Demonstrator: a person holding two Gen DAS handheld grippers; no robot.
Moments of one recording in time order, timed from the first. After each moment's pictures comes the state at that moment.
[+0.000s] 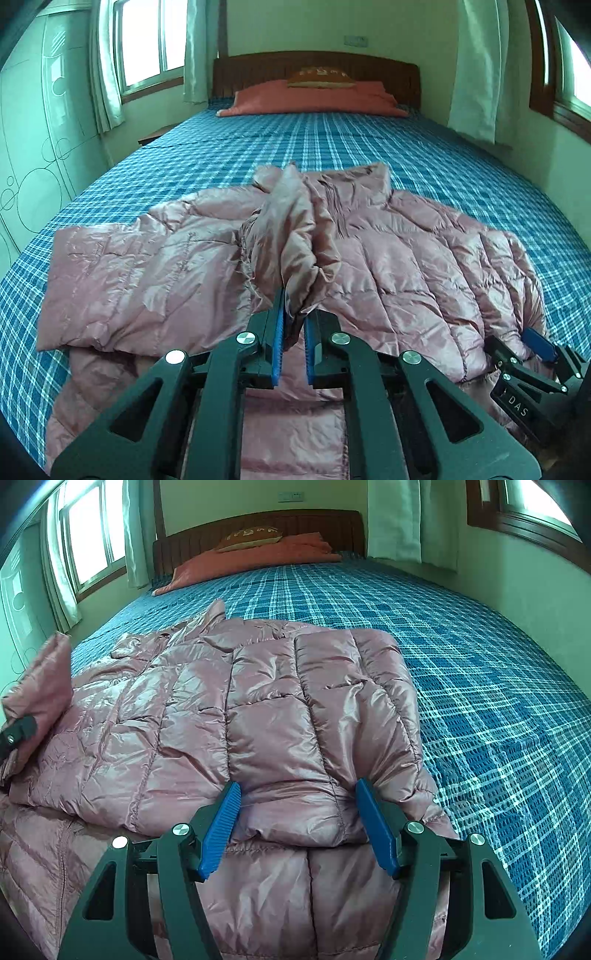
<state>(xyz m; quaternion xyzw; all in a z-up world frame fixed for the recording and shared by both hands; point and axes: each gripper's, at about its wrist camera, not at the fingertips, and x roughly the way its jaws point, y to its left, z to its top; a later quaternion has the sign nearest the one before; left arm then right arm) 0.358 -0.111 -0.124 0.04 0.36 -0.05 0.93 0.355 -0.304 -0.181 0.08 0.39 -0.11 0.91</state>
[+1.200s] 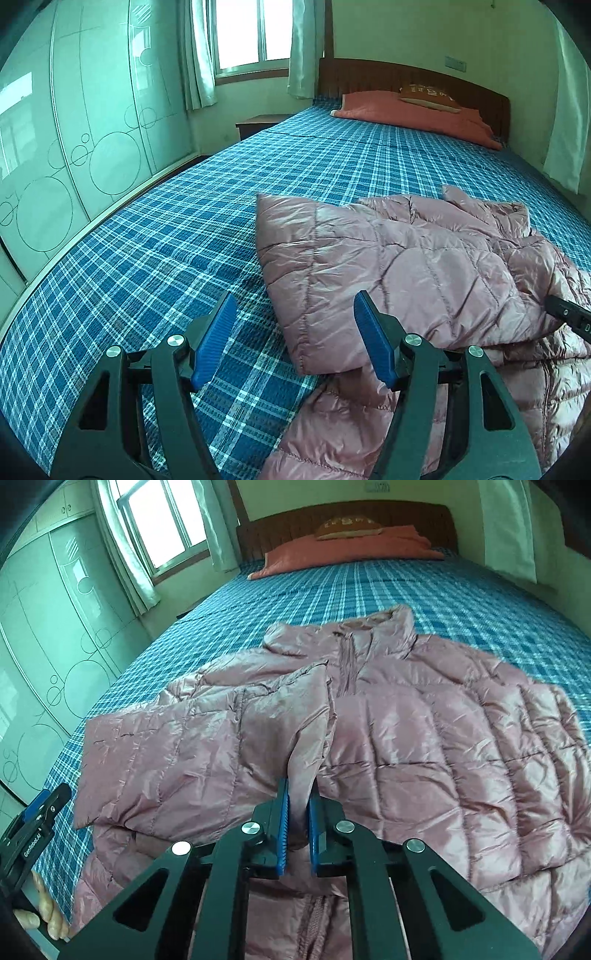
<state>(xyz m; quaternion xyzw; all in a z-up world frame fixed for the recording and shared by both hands) 0.335 0.104 -0.101 -0.01 0.34 0.10 0.94 0.410 -0.162 -0.133 0.10 0.39 0.04 0.91</state>
